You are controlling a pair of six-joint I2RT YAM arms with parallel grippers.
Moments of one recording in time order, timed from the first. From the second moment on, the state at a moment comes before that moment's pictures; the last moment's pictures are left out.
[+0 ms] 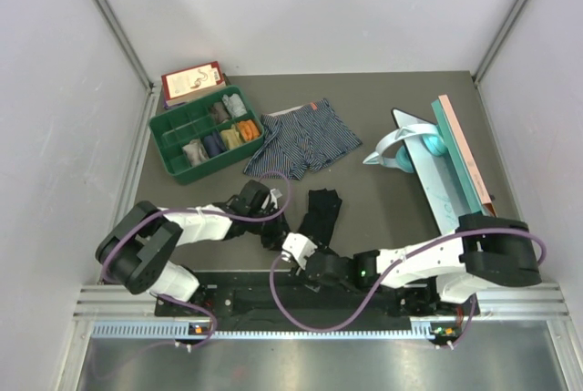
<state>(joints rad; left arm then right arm) -0.65 1.46 0.49 0.02 0.63 -1.05 1.49 1.44 0.56 0.11 0.41 0.16</state>
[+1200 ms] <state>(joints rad) -0.56 0.86 0.21 0.11 0.32 -0.85 0.97 1.58 0.77 -0.12 -0.48 0.24</state>
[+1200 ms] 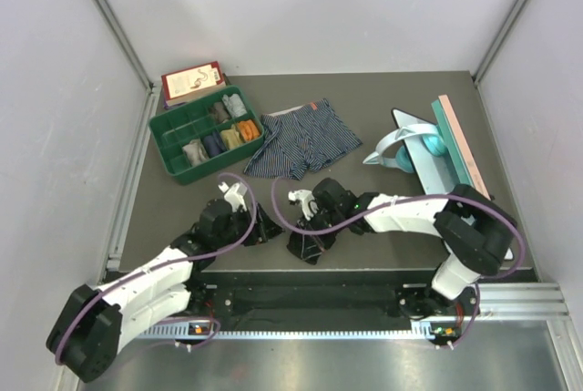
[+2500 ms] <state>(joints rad) -0.75 1.35 0.26 0.54 0.15 -0.63 0.73 1.59 0.91 -0.29 -0.65 0.28</state>
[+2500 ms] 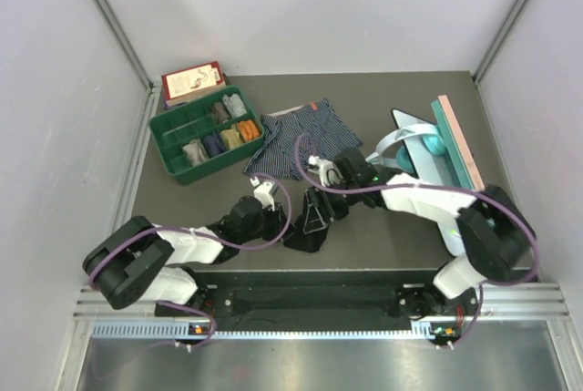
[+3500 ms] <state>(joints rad) -0.82 1.41 0.33 0.51 0.12 -0.63 0.76 1.40 0.45 0.22 -0.44 0.79</state>
